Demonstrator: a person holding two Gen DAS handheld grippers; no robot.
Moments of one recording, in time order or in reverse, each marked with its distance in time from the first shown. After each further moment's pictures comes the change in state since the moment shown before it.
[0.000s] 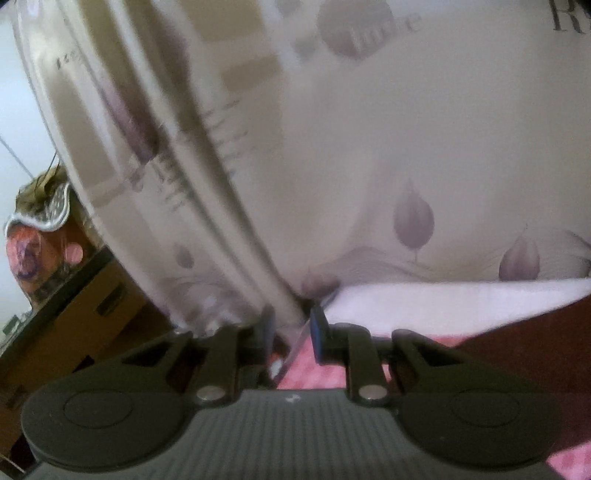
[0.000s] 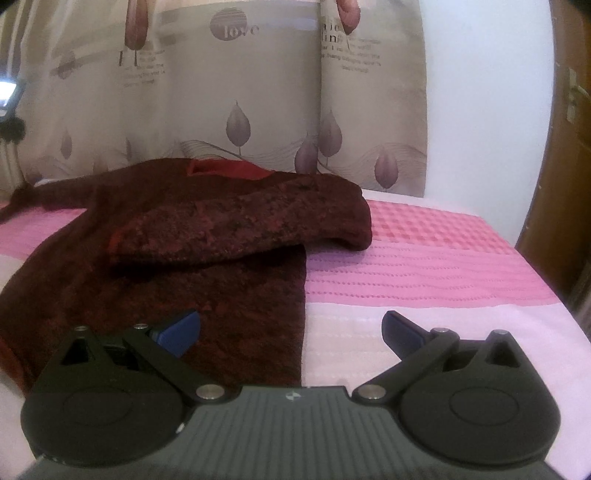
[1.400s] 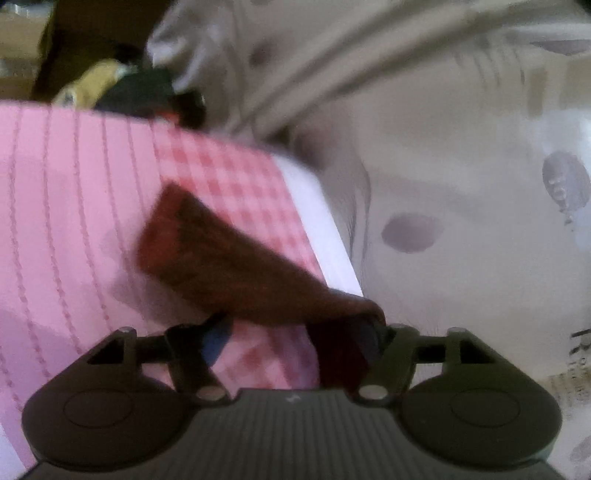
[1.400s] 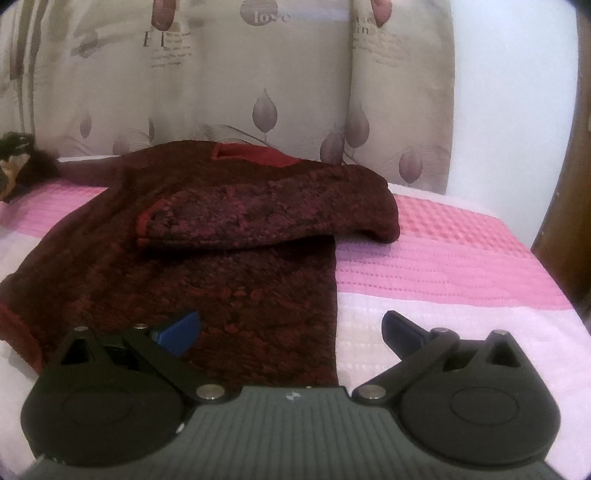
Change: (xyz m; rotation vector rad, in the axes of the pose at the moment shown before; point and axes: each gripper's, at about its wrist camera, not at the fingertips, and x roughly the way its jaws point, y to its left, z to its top) left arm 0.063 0.052 -0.151 -1.231 0.272 -0.553; right arm 0.003 0.020 -0.001 -0.053 0.053 0.036
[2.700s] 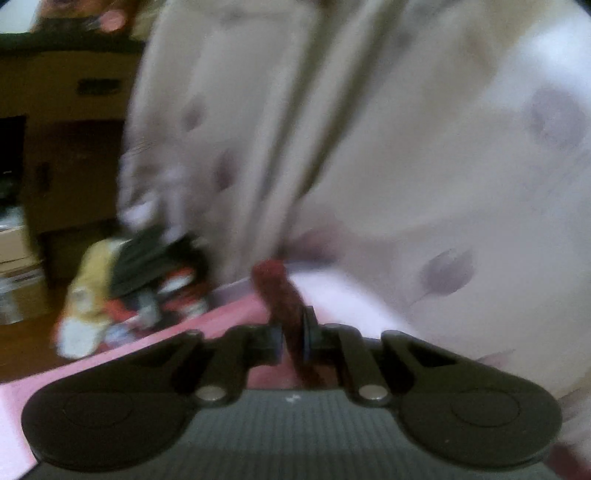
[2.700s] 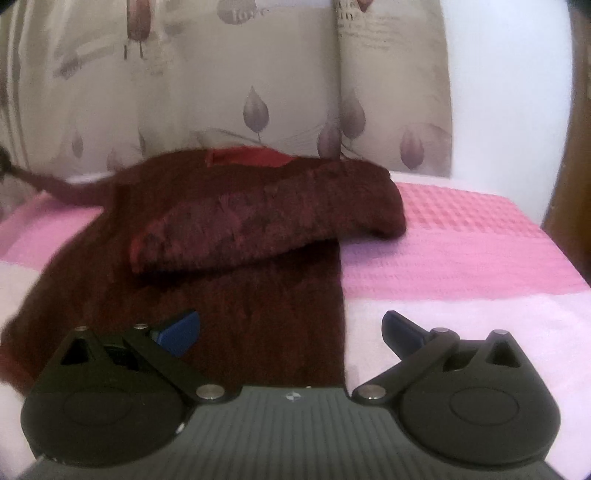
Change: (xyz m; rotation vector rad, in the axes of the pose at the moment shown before) left arm 0.010 -0.030 0.055 0.477 -0.229 0.225; right arm 0.015 -0.006 0.024 0.056 -0.009 0.068
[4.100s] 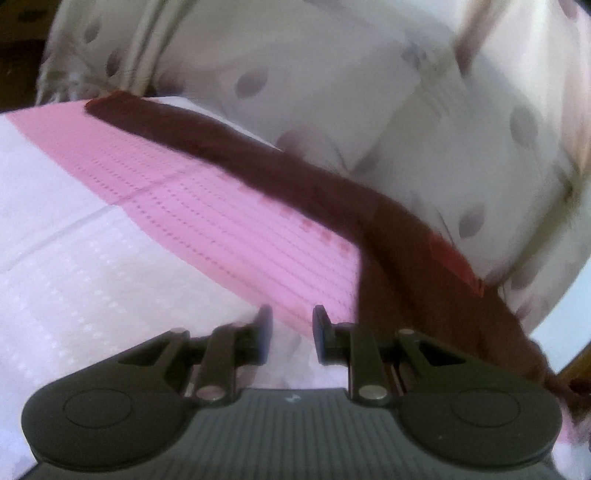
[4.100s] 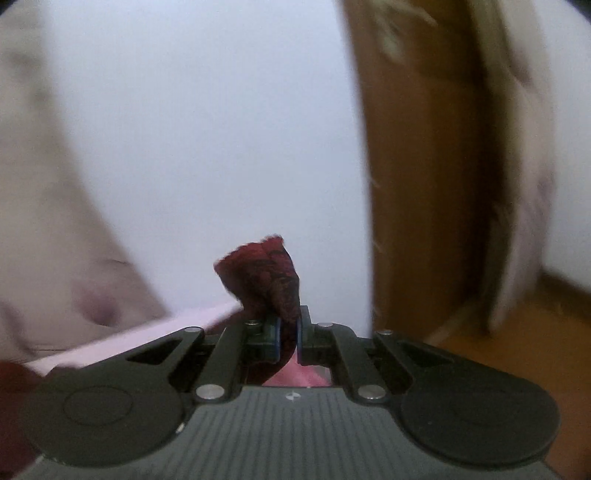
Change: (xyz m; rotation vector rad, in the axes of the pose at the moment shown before) left arm -0.215 -0.024 -0.212 0.176 0.230 -0.468; right arm 0.097 -0.423 0.089 0.486 -0.141 -0.463
